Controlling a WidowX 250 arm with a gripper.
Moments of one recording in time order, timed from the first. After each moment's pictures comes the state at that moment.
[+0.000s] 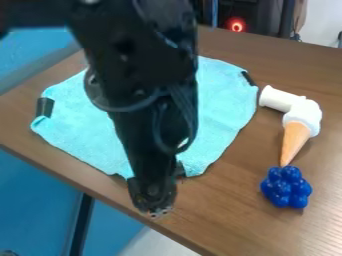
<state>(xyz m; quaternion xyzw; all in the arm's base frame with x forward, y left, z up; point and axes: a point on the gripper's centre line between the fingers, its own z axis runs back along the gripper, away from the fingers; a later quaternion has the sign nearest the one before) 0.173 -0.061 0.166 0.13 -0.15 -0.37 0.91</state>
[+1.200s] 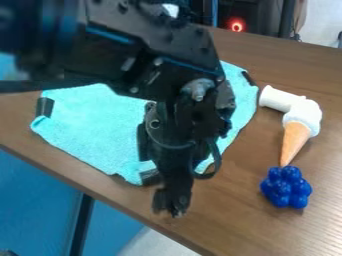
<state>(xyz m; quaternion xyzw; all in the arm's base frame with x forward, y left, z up) 0.215 -0.034 0.101 0.20 -0.07 -0.31 0.92</state>
